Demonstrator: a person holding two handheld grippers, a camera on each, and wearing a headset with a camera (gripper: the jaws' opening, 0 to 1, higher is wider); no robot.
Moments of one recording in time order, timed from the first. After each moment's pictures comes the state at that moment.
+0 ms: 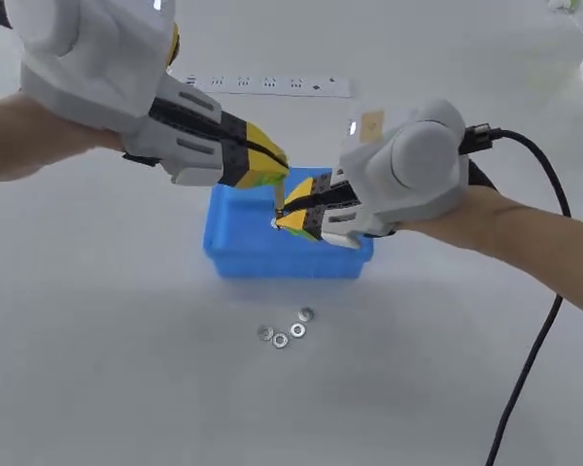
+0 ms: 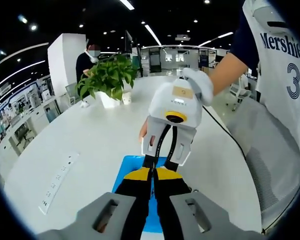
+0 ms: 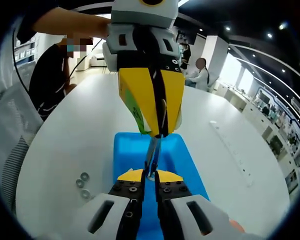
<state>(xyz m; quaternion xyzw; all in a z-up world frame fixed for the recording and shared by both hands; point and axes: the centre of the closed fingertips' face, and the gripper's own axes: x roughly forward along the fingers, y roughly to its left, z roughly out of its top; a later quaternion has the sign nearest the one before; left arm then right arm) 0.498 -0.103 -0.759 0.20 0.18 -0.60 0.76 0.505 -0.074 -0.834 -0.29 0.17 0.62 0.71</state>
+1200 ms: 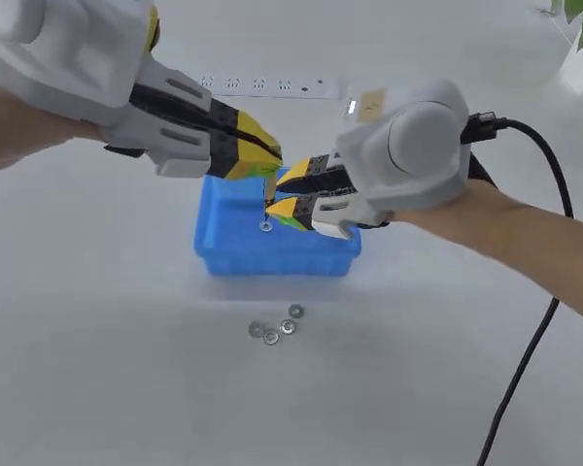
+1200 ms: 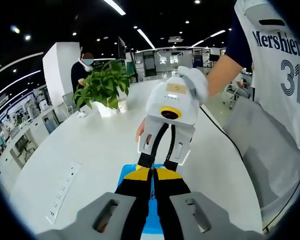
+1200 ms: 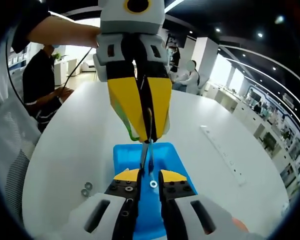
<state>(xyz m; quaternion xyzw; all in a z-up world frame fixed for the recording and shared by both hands) 0.481 -0.103 -0.726 0.22 0.14 -0.61 0.75 0.496 -0.079 -0.798 -0.27 0.15 0.59 0.74</state>
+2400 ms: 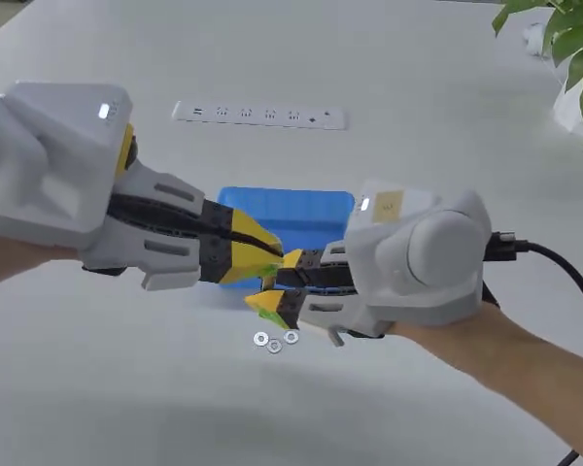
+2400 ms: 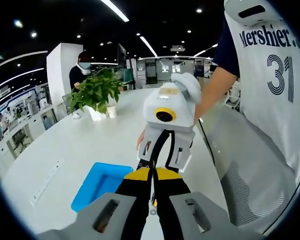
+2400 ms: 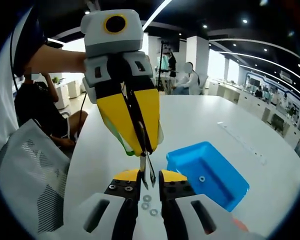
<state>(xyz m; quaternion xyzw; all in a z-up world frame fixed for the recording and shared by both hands) 0.397 -0.110 -0.729 0.17 0.14 -0.62 0.76 0.409 -0.067 -0.796 -0.18 0.18 0.61 0.75</state>
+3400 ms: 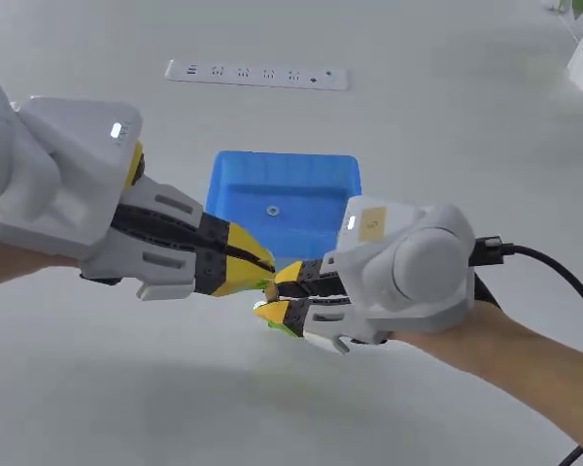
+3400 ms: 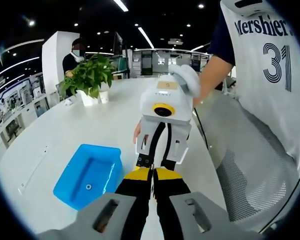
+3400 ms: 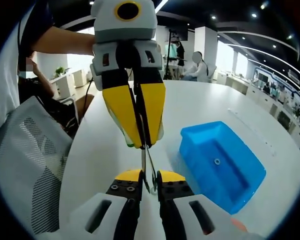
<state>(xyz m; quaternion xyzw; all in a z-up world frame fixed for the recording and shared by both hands) 0.384 -0.108 -0.774 0.17 0.19 -0.63 0.73 0.392 -0.076 -0.844 -0.21 0.22 0.62 0.72</state>
